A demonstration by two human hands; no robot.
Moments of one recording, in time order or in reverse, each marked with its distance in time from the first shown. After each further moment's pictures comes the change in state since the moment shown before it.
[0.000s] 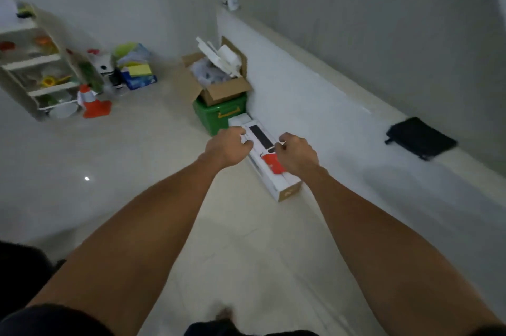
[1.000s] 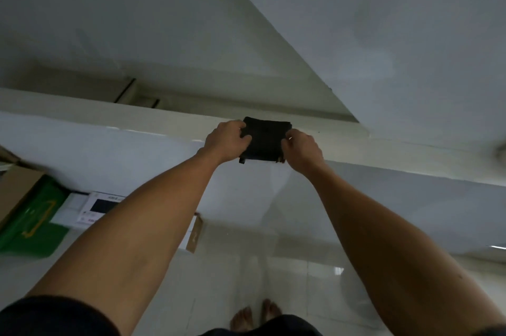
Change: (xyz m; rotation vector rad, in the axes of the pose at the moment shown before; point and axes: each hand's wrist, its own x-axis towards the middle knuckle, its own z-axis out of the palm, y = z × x) left_hand 0.235 0.398 0.222 0.101 -0.465 0.813; right_hand 0.063 0.343 -0.186 0.122 0.490 0.779
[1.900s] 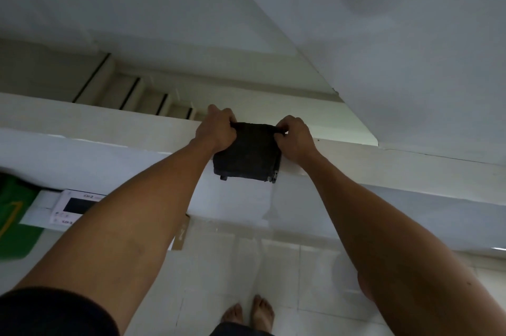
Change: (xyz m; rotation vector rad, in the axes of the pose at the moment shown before) left_hand 0.153 -0.030 0.054 -0.001 -0.069 -0.051; right_hand 0.130 0.042 0.024 0.160 -0.041 0.024
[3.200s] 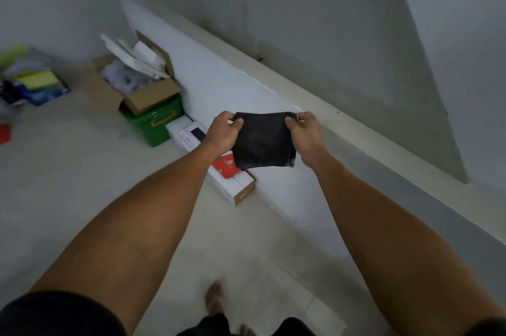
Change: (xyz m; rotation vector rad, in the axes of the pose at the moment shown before) left_hand -0.389 -0.092 -0.040 -0.710 0.604 -0.468; right_hand -0.250 -0.147 0.072 0.481 -0.315 -0.213
